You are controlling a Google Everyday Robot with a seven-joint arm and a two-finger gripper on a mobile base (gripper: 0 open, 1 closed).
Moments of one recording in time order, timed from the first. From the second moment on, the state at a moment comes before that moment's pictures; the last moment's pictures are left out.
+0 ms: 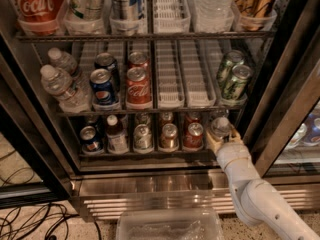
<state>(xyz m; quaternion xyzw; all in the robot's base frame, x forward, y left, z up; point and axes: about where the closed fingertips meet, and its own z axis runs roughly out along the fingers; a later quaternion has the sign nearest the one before) 0.606 -0.233 0.670 -0.11 0.71 -0.04 0.69</state>
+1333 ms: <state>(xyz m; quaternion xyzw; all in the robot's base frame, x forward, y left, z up) 0.522 -0.248 0.694 -0.17 0.76 0.03 0.63</state>
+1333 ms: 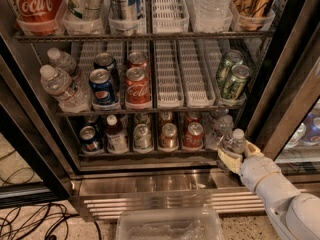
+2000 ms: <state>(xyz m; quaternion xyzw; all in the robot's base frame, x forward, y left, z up) 0.522 -0.247 0.688 -0.17 0.76 0.03 0.63</state>
